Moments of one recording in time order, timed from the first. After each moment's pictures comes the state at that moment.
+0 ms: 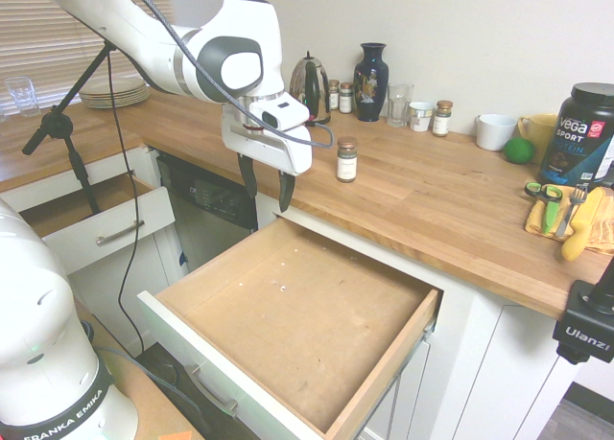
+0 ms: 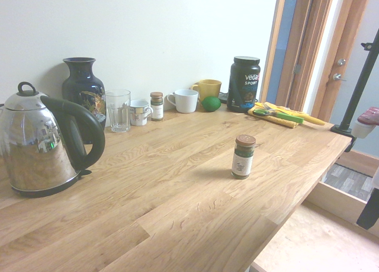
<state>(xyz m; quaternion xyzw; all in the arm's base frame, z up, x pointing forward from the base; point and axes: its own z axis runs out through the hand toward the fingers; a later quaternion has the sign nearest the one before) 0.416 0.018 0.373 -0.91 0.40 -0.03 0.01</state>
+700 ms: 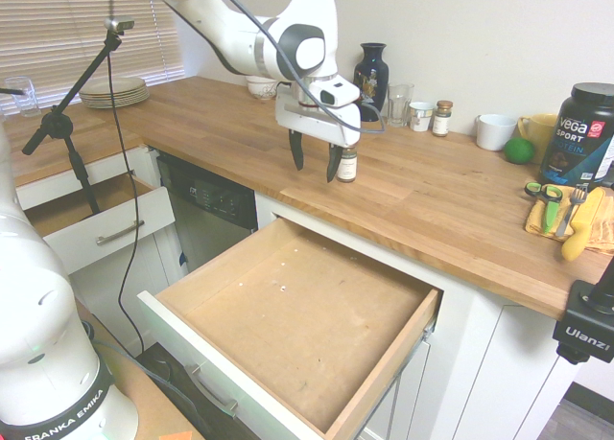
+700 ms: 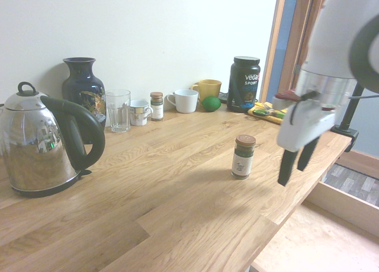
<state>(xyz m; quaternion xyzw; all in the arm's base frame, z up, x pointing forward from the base) 0.575 0.015 0.385 -0.91 0.41 -0.03 0.01</state>
